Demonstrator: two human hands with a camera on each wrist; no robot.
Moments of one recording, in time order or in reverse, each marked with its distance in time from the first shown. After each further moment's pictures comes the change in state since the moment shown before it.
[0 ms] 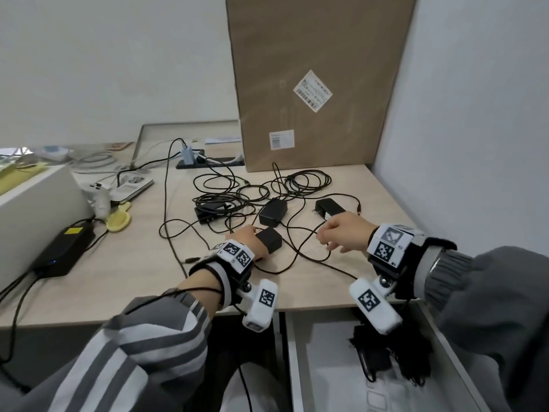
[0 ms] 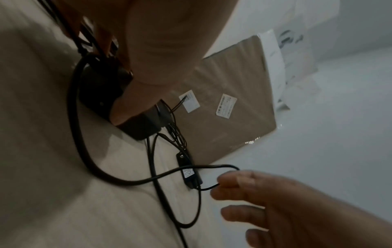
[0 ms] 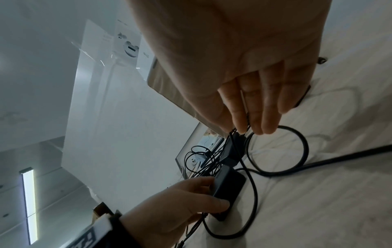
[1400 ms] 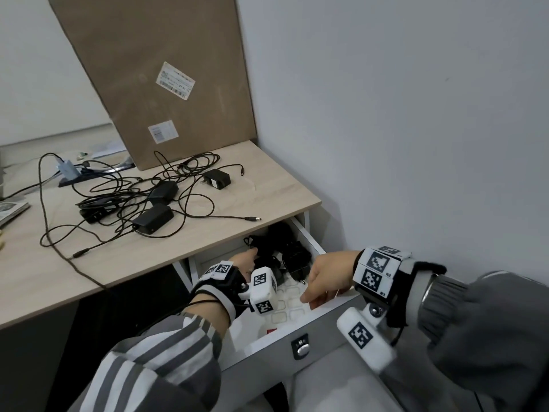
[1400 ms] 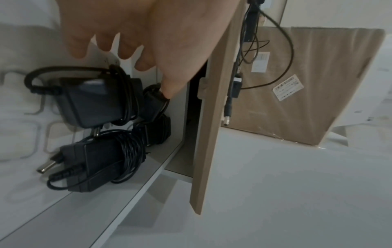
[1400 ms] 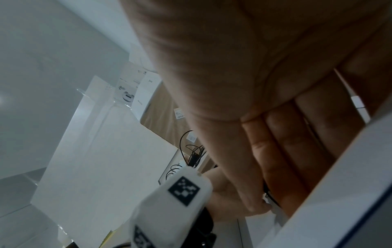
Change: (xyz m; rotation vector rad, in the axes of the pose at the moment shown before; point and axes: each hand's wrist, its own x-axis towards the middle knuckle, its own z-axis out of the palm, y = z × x) left_hand -0.136 0.076 0.191 -0.785 -0.438 -0.073; right_hand -0.220 0.166 0.014 -0.218 -0.342 0.209
